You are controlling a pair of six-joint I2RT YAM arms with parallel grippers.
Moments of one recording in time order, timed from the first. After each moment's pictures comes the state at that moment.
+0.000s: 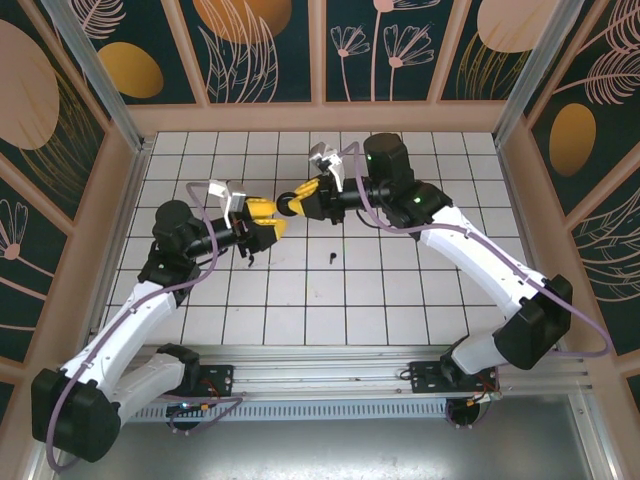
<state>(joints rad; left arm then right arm) -0.34 0.98 0.68 0.34 0.88 -0.37 0.68 1.43 1.37 -0.27 -0.81 0.03</state>
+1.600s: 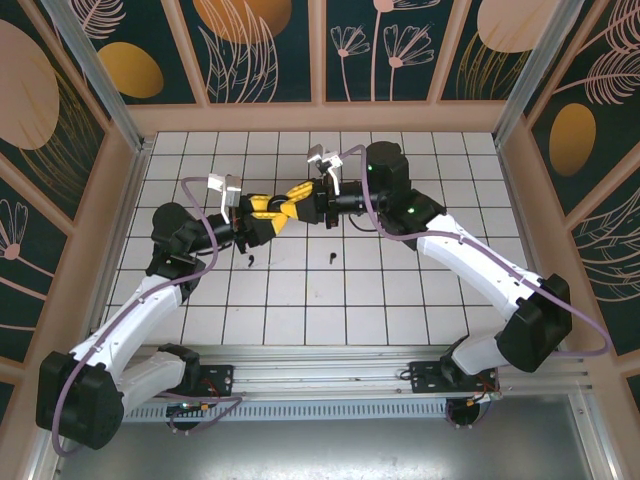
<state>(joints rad) -0.34 1.05 0.67 0.61 0.98 -0.54 0.71 1.42 1.28 -0.01 -0.88 0.21</state>
